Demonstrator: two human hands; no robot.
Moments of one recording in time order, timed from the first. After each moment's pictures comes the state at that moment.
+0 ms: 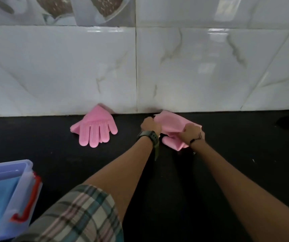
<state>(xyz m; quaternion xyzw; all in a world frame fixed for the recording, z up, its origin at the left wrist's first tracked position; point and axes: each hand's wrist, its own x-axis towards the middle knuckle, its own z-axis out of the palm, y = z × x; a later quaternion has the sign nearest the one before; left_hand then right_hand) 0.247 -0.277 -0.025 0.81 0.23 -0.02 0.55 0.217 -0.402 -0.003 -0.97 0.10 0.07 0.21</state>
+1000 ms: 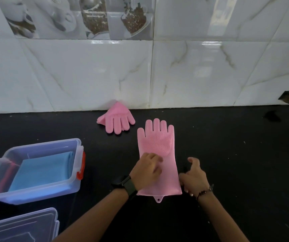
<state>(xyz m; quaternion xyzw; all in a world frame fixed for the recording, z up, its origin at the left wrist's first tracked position) 0.026 -0.188 -0.043 0.94 -0.19 0.01 0.28 0.001 -0.355 -0.011 -0.86 0.20 0.16 0.45</state>
